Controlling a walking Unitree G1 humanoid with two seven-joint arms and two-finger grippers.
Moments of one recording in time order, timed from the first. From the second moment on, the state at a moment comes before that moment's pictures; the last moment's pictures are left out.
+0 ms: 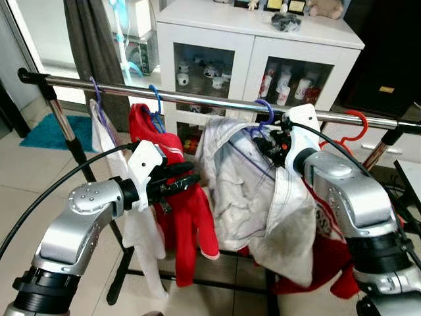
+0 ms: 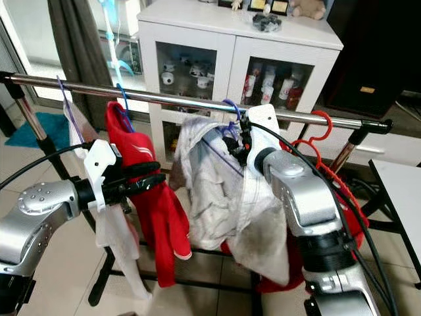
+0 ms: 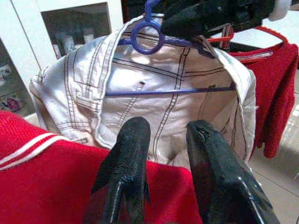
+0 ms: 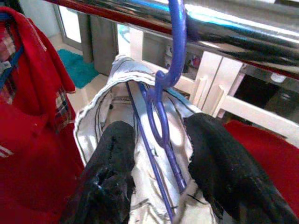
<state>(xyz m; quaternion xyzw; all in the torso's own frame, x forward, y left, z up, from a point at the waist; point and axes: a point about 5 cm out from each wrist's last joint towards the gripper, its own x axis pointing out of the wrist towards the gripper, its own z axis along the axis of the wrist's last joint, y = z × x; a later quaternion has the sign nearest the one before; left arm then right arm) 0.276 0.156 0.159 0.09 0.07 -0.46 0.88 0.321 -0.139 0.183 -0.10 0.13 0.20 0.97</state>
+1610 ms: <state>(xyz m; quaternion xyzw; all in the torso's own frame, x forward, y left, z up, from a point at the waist) 0.281 0.156 0.163 0.09 0.06 -0.46 0.88 0.358 -0.105 0.160 -0.08 0.14 0.25 0.95</state>
